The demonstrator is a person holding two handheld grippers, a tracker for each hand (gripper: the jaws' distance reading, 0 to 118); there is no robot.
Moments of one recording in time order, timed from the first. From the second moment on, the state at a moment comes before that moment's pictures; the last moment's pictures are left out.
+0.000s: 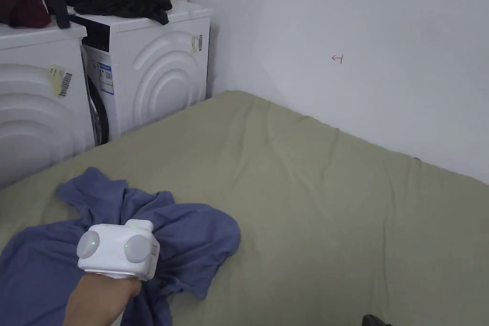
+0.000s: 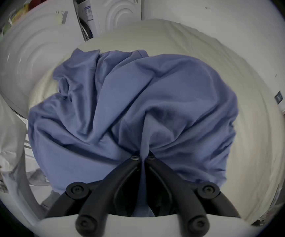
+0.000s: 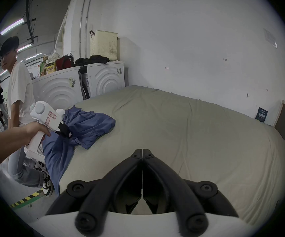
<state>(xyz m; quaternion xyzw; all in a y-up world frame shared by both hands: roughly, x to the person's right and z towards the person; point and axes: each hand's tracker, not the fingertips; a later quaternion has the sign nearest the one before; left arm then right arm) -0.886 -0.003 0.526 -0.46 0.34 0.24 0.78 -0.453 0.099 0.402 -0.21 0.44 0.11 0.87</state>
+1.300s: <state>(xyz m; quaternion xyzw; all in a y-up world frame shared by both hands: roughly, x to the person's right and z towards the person) -0.333 0.075 0.160 -0.42 -0.10 0.10 0.90 -0.111 0.113 0.323 -0.22 0.18 0.01 0.96</state>
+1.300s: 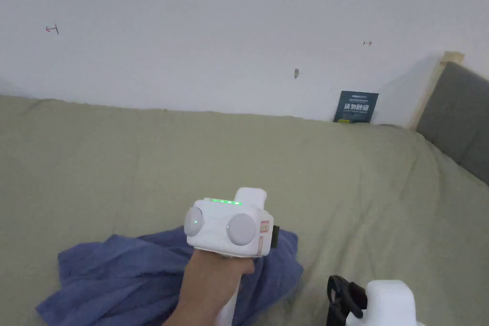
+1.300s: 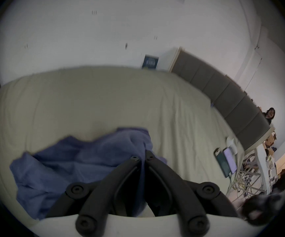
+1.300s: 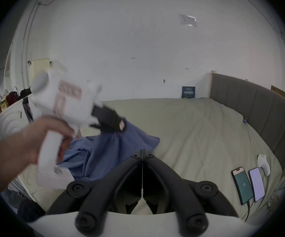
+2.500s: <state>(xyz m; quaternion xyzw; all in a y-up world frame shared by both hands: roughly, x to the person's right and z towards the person) -0.602 0.047 0.407 -0.36 0.09 0.07 0.93 -0.176 0.101 0.392 -0.22 0.25 0.03 0.94</state>
